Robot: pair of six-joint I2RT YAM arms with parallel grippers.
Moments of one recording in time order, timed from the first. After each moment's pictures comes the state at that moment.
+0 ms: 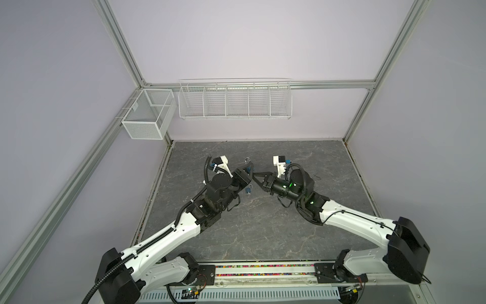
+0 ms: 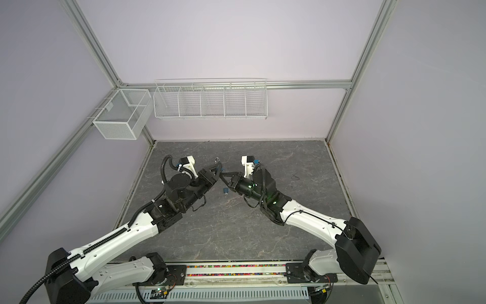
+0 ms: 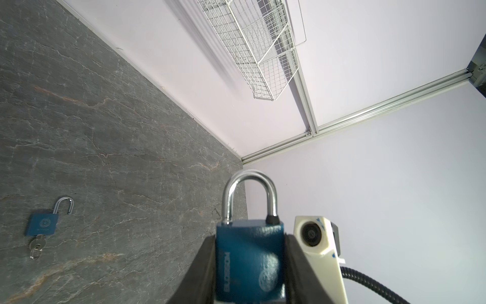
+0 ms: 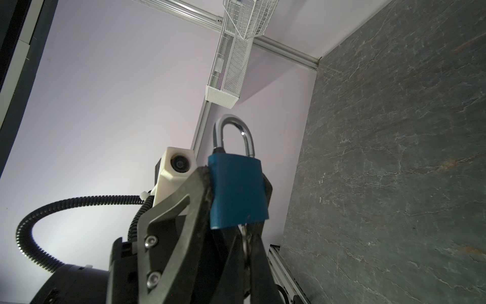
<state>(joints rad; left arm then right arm) -0.83 1.09 0.84 0.13 -0.20 -1.13 0.84 1.35 0.87 0.46 -0.25 1.26</state>
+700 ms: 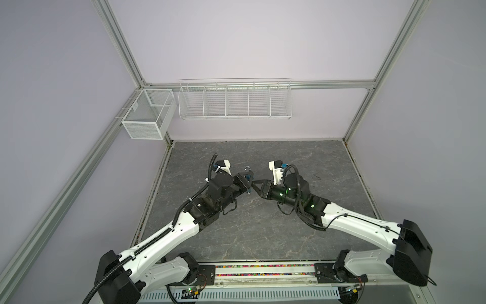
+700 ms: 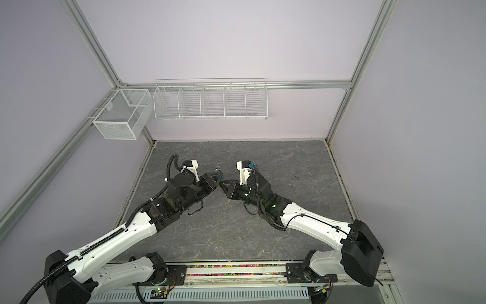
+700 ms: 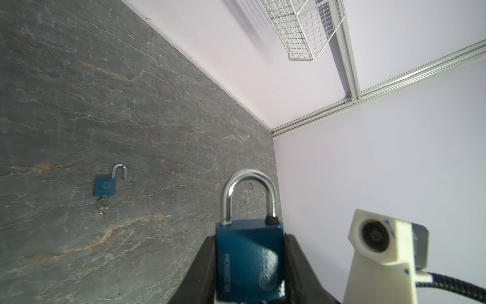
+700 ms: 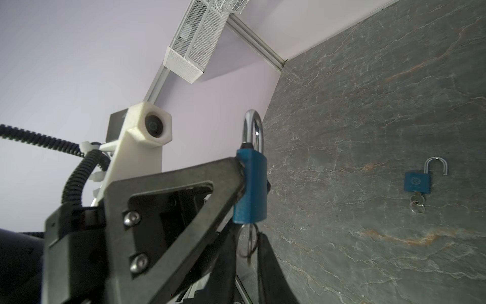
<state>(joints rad) -0.79 1.07 0.86 -0.10 -0.13 -1.06 0.91 1.32 0.89 0.22 -0.13 0.93</state>
